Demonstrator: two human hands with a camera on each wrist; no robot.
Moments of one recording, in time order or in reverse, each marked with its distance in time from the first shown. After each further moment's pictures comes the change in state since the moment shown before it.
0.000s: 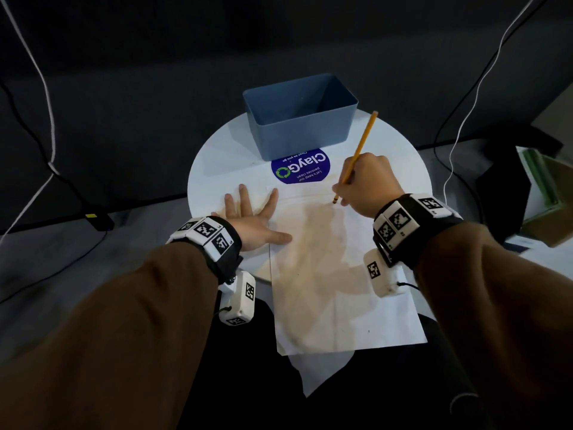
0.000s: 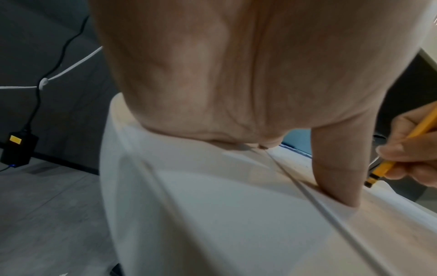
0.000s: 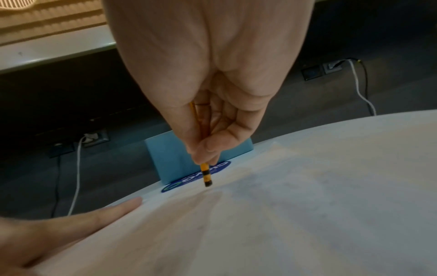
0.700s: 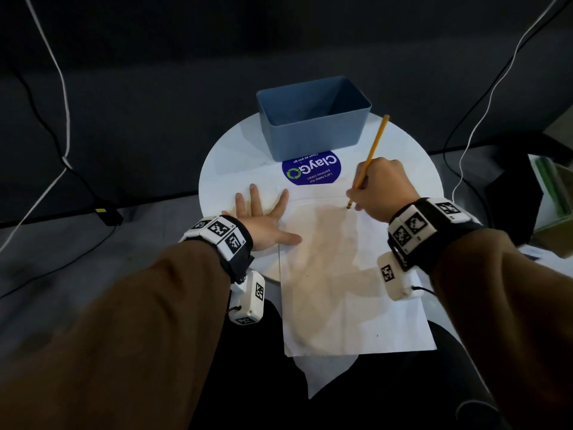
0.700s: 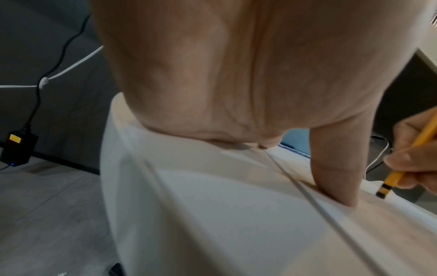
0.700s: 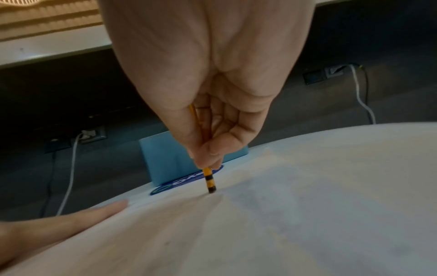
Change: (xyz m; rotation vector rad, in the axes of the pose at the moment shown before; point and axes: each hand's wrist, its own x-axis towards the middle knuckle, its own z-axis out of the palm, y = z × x) left_hand -0.002 0.001 0.000 0.004 0.007 0.001; right_hand -0.001 0.000 -0.005 -0.075 -0.050 -0.031
